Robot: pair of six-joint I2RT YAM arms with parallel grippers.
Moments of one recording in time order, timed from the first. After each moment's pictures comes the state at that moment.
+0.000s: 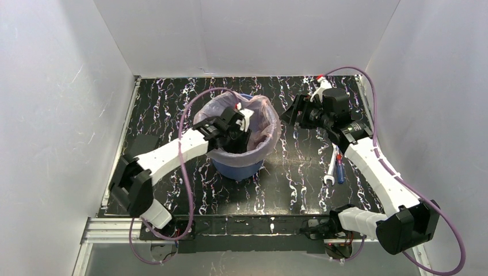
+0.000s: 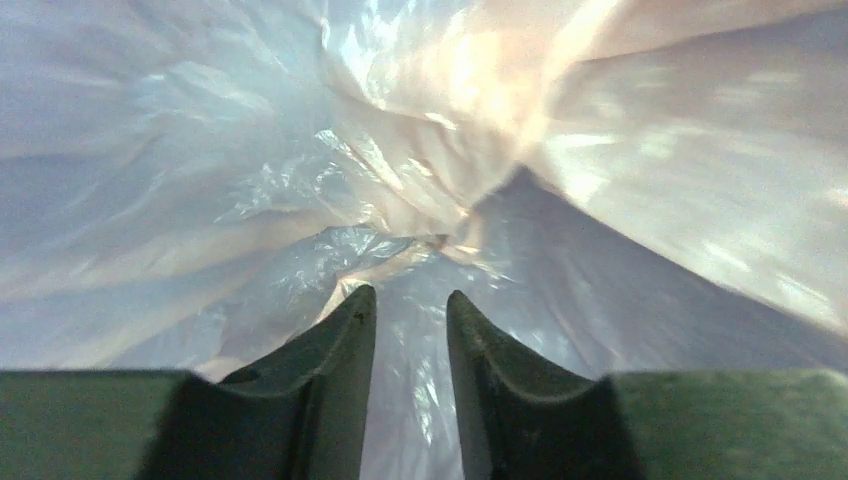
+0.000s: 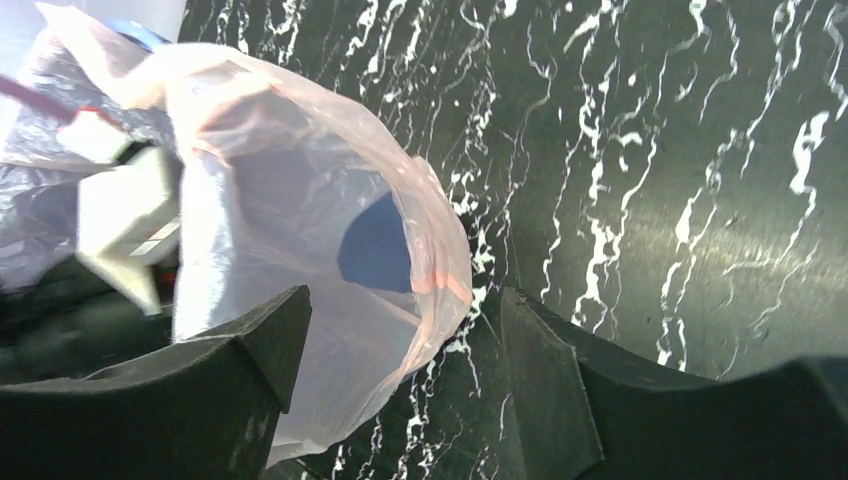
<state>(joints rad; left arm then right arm) -0.76 1.60 1.20 -0.61 0.06 -0.27 0.38 1.16 1.10 -0.44 -0.25 0.50</state>
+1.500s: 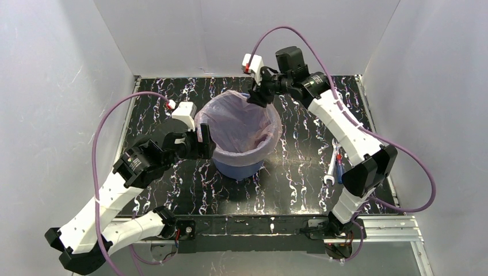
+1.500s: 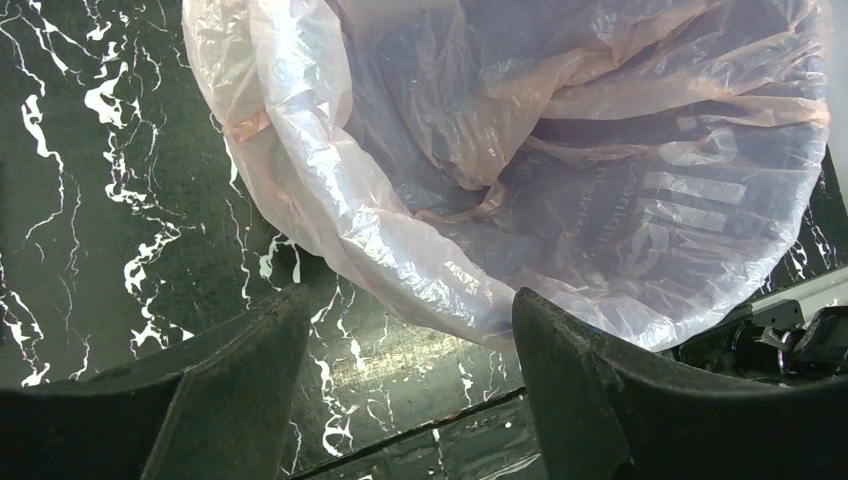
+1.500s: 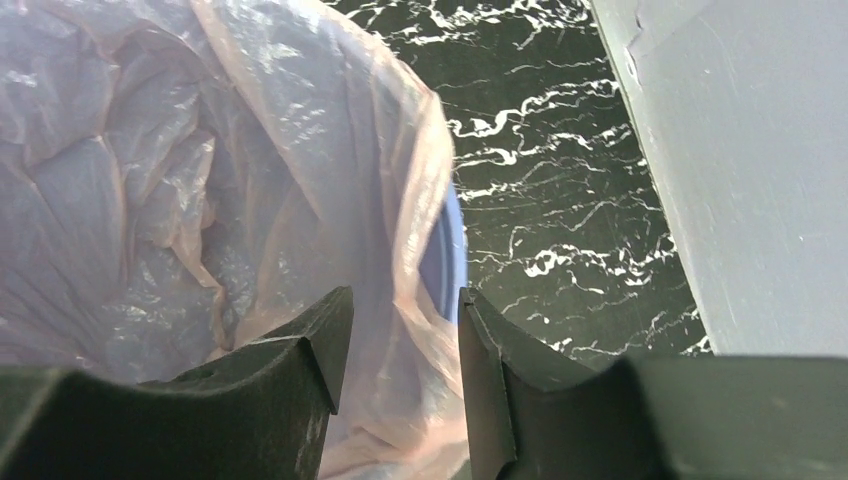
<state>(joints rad) -0.76 0.90 1.22 -0.92 -0.27 -0.48 0.60 1.71 1.90 -0.74 -0.52 -0.53</state>
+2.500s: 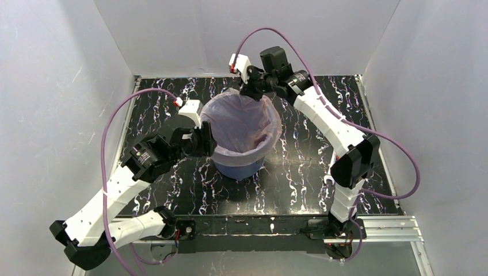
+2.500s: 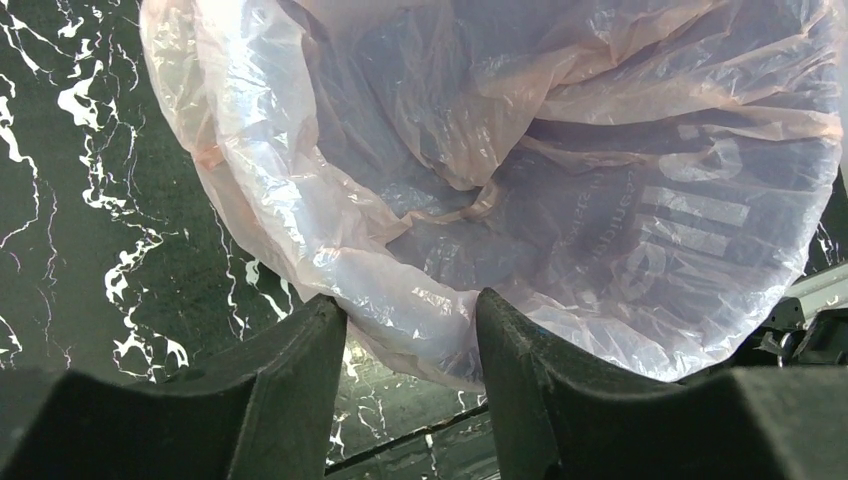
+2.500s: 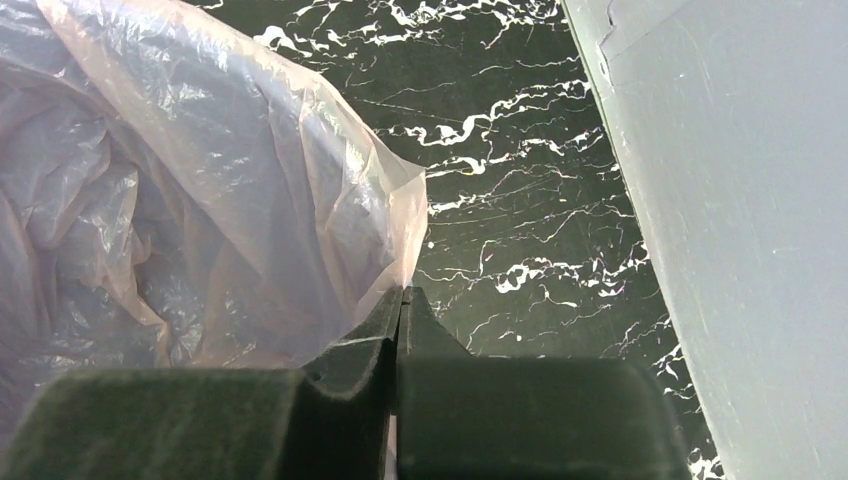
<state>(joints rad) -0.76 0.96 1.22 -0.89 -0.25 -0.48 0.66 1.84 2.00 -0.70 -0.40 -0.54</state>
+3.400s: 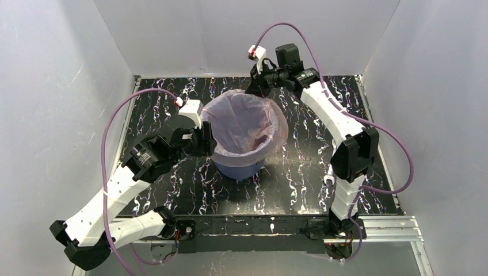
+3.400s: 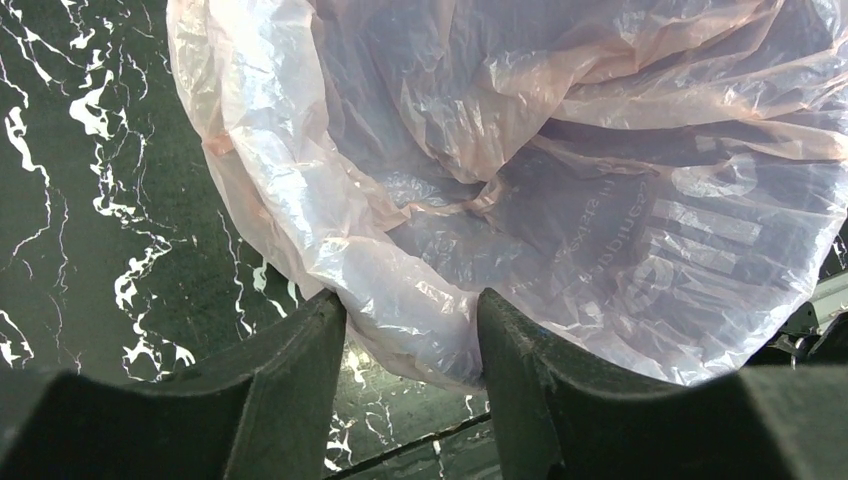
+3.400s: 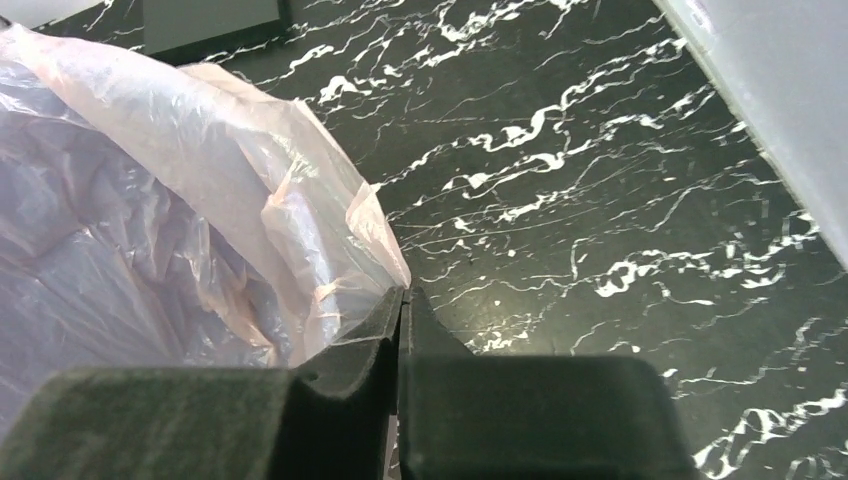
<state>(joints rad) -0.76 0.96 1.21 -0.87 -0.25 -0.47 0.51 1.88 1.94 -0.58 -0.65 -0.25</state>
